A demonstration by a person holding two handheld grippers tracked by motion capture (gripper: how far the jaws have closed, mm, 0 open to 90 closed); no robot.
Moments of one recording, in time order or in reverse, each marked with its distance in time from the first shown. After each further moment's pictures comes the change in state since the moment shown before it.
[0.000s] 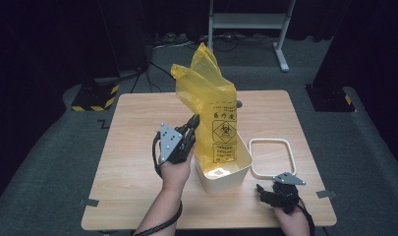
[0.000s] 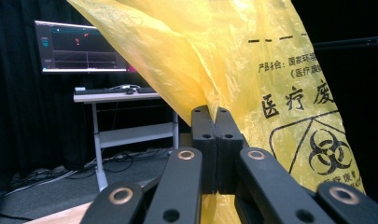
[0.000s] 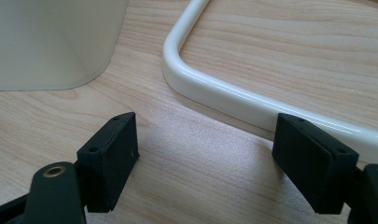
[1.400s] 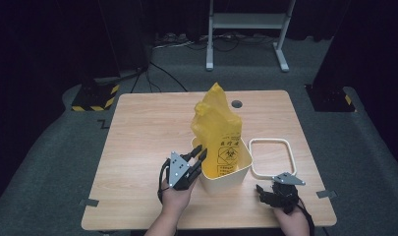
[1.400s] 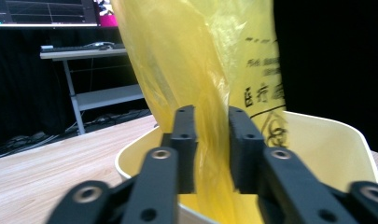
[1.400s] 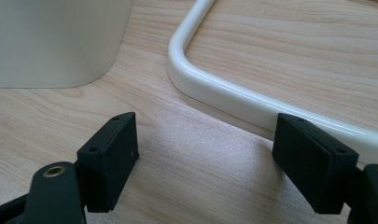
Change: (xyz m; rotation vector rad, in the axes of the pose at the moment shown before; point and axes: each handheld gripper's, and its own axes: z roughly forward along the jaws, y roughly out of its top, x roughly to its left) left arm -0.020 -0.066 -0.034 0.161 -0.089 0.024; right arm 0.001 0.000 0.000 0.001 0.012 -0.014
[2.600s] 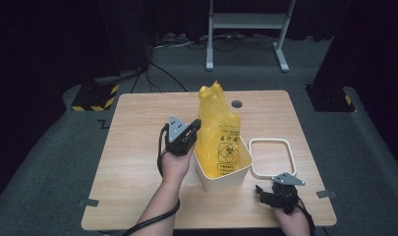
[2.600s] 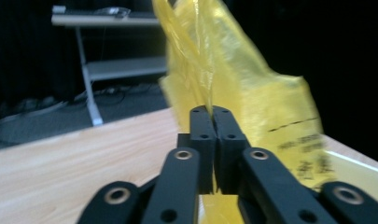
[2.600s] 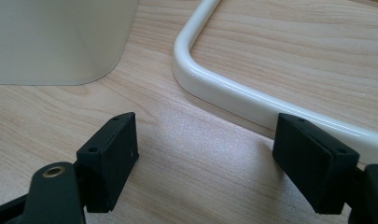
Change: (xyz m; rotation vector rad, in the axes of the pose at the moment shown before) left arm 0.047 0.043 0.055 0.111 0.043 -0.071; right arm 0.000 0.000 0.000 -0.001 0.013 -0.012
